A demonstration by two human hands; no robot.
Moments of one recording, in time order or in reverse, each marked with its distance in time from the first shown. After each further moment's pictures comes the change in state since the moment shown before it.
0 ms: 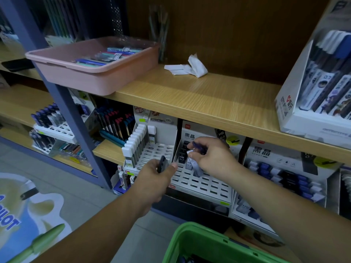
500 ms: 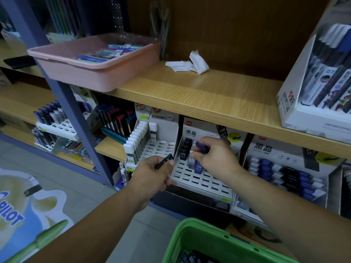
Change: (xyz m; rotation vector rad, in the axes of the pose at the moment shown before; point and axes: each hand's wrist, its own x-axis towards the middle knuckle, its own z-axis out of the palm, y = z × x) left_hand -0.002 0.000 -0.010 0.014 0.011 0.082; right_hand -0.001 0.015 0.009 -0.010 0.073 0.036
